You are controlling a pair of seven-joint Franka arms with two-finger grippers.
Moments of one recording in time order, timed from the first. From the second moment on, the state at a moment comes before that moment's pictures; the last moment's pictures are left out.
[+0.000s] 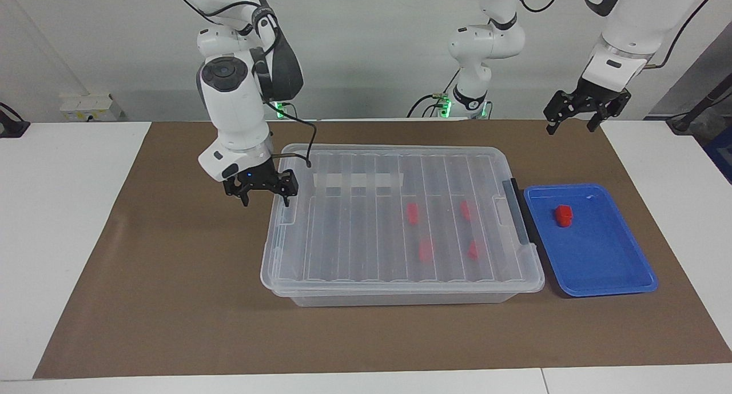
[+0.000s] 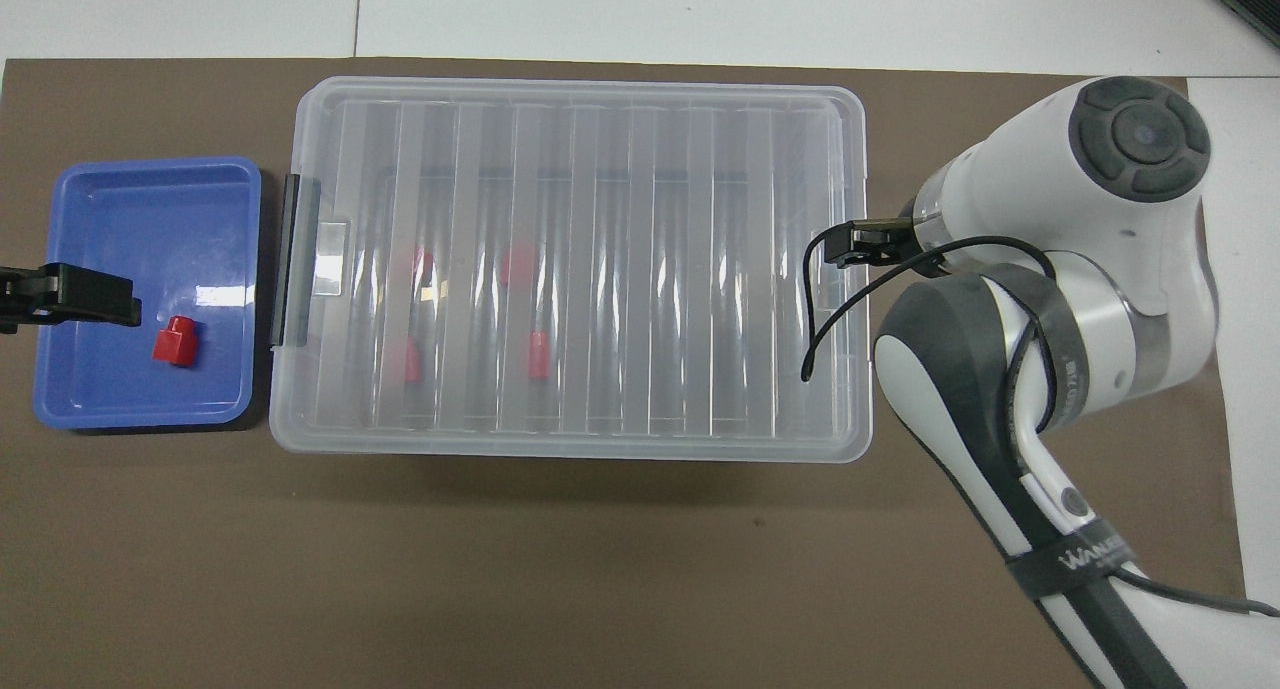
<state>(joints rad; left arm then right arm) 0.00 -0.09 -0.05 -1.67 0.01 1.58 -0.04 0.25 0.21 0.01 -1.70 -0.04 1.96 0.32</state>
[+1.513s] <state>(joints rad) 0.22 0.19 -0.03 -2.00 0.00 2.24 0.31 0.08 0.21 0.00 -1.72 -0.09 1.93 -0.11</state>
